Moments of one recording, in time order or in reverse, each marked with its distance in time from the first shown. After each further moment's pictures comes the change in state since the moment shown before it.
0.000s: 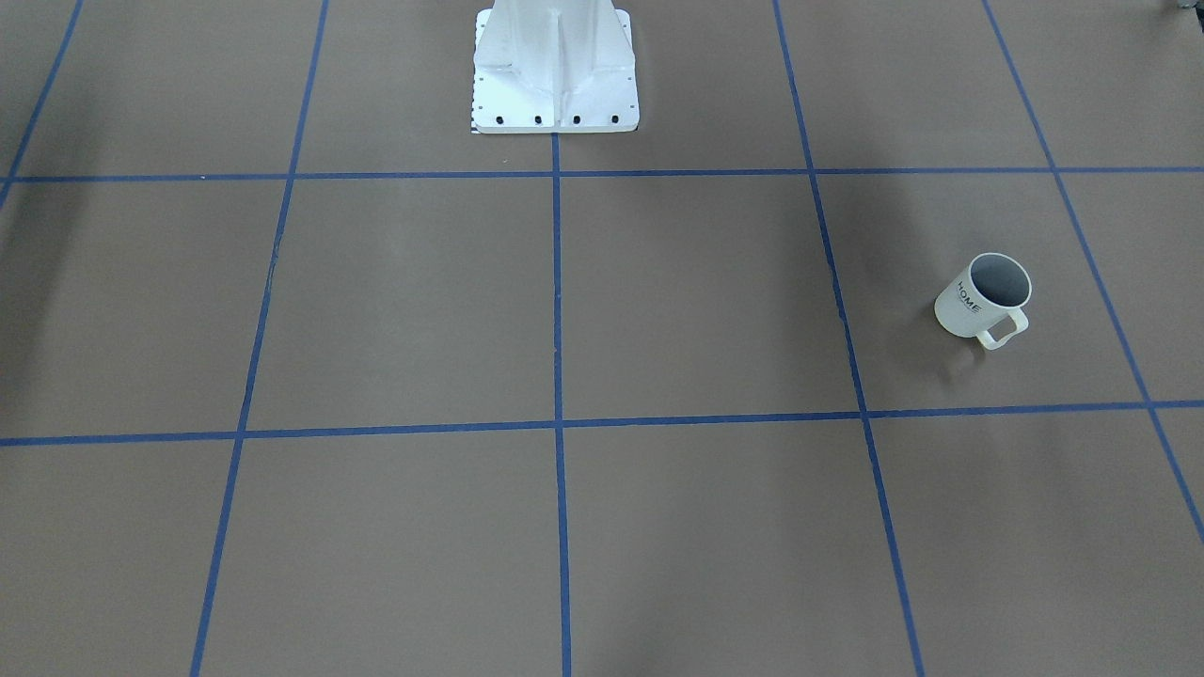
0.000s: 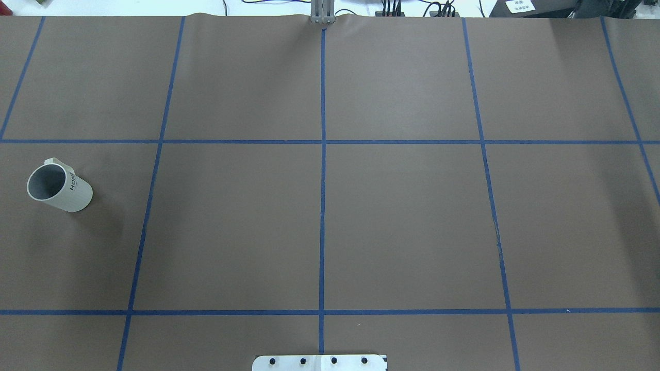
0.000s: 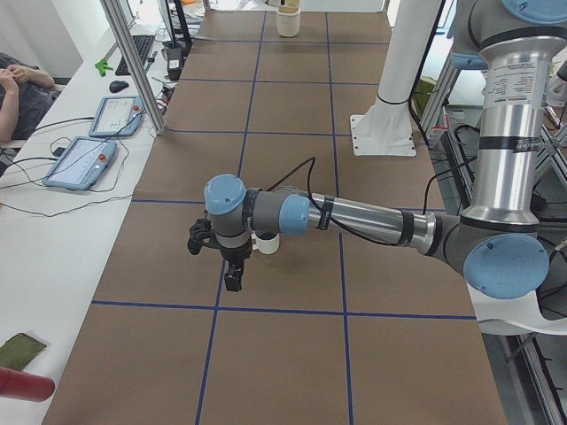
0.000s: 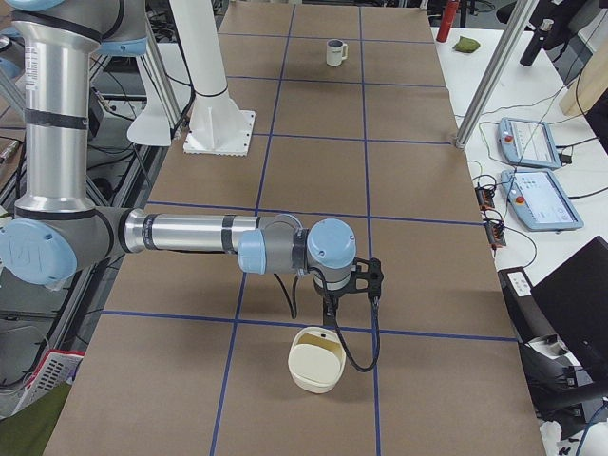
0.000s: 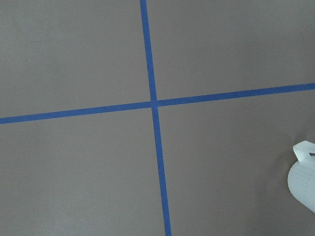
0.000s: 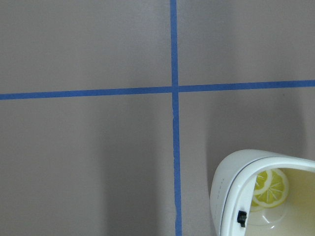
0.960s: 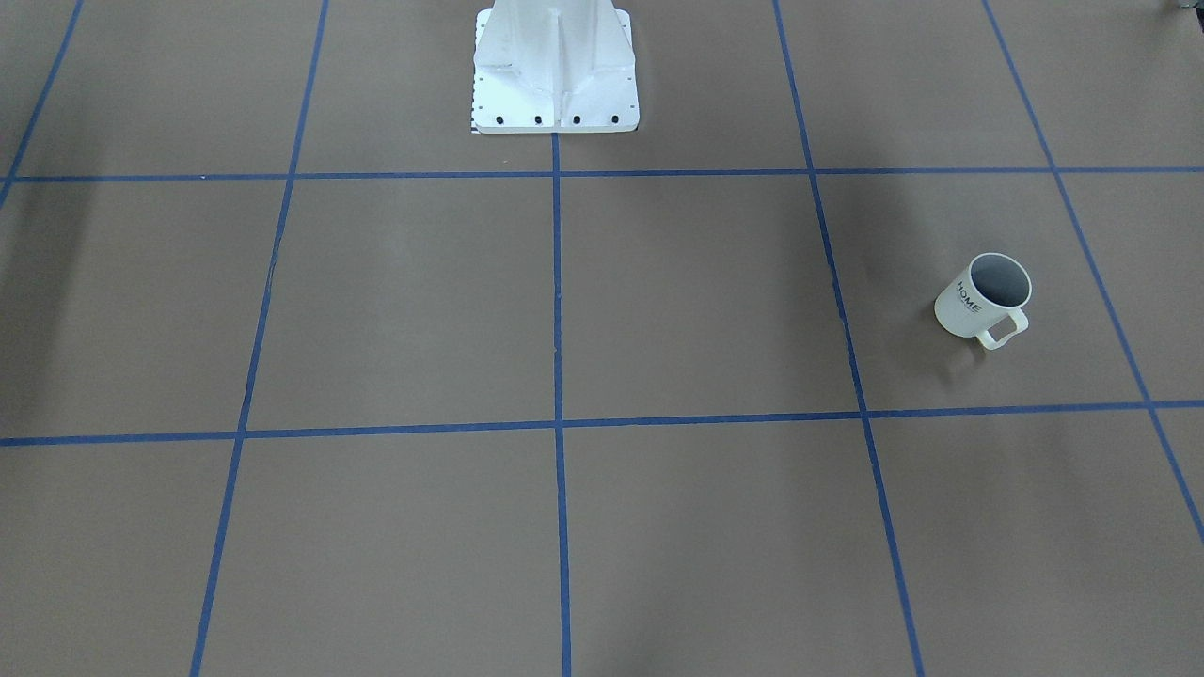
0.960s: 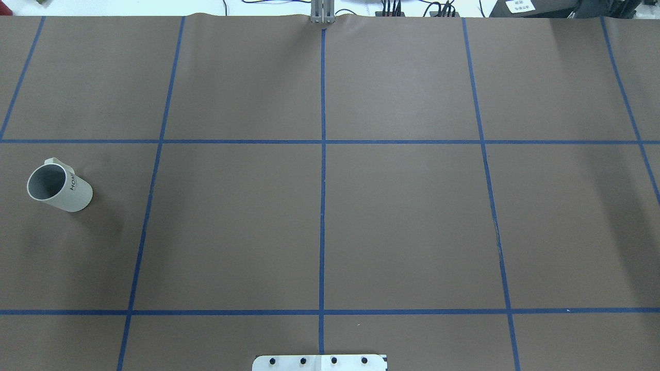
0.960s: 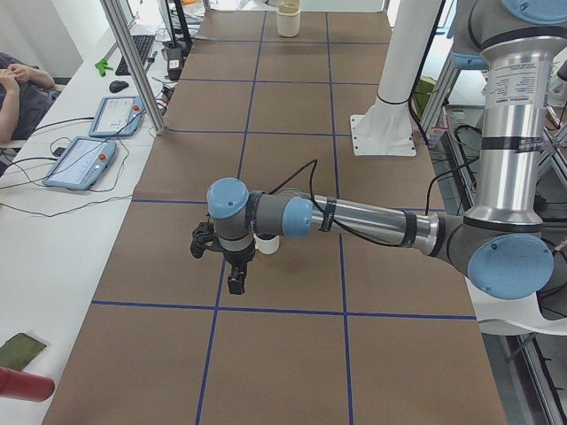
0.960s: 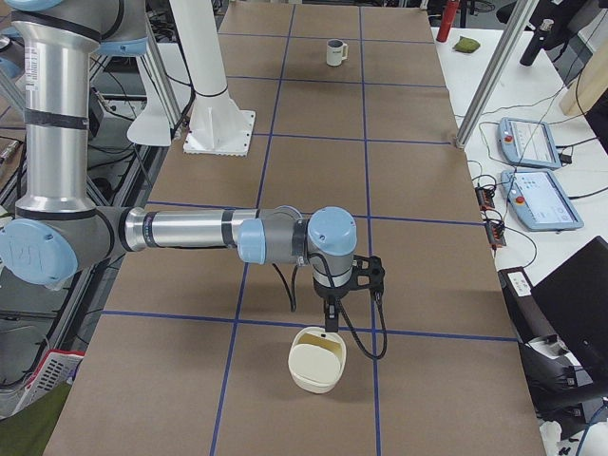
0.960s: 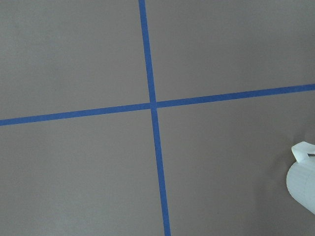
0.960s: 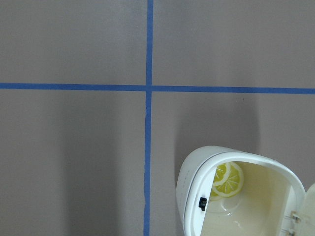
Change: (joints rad) left arm -0.001 0.024 0.002 -0.001 0.000 0.028; right arm 0.020 0.029 0.086 -0.174 -0.122 -0.090
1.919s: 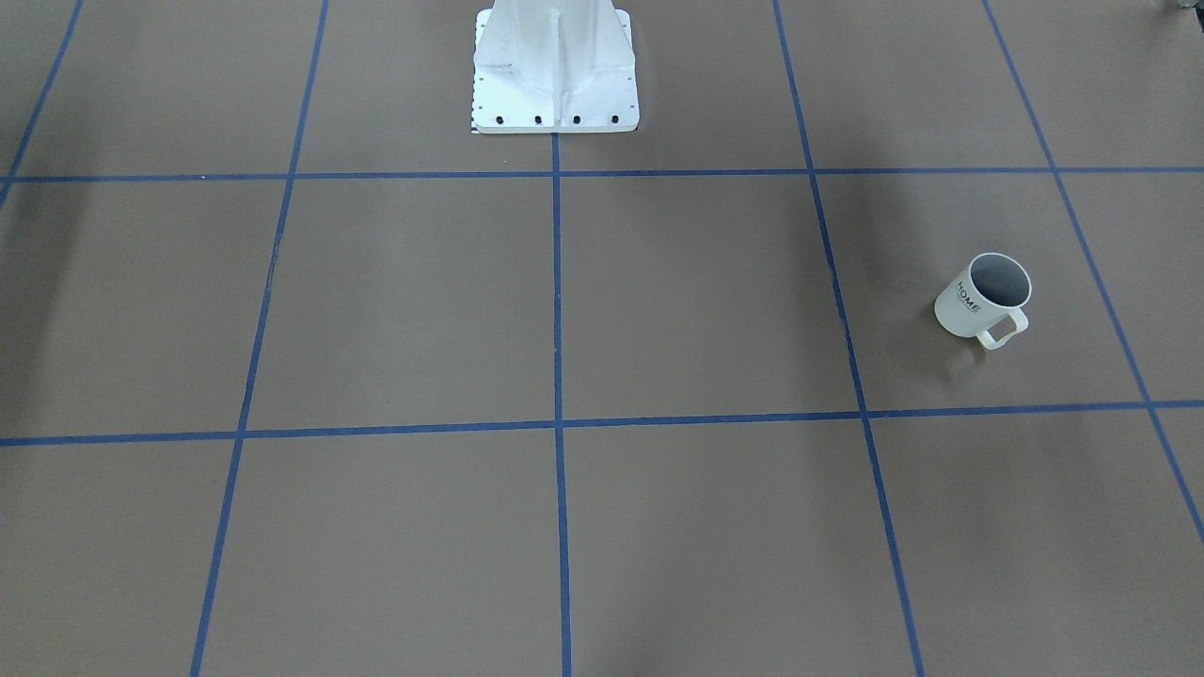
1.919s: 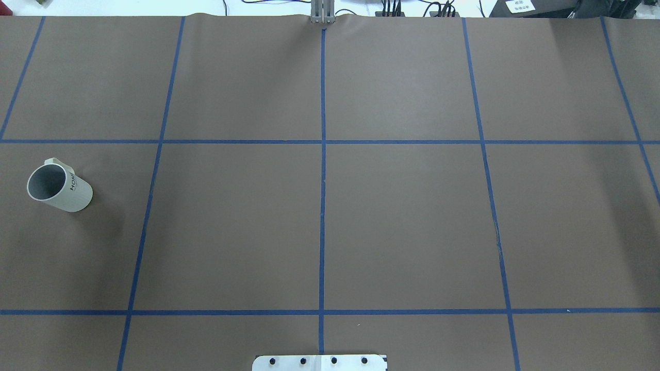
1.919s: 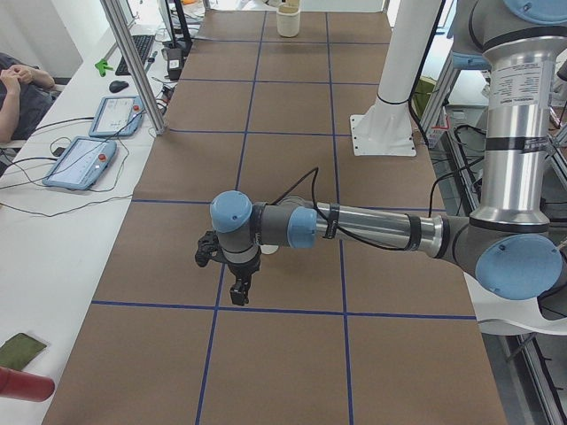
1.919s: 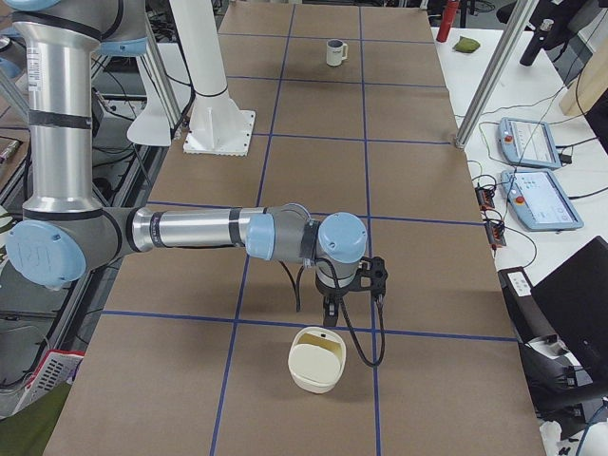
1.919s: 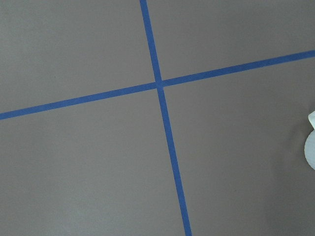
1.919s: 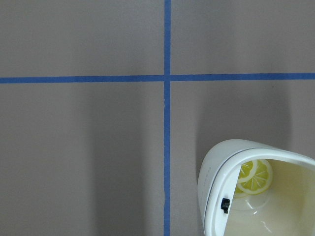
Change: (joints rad) left arm -0.015 0.015 0.029 -0.003 -0.004 0.116; right arm 0.002 0.016 -0.087 0.007 0.104 -0.039
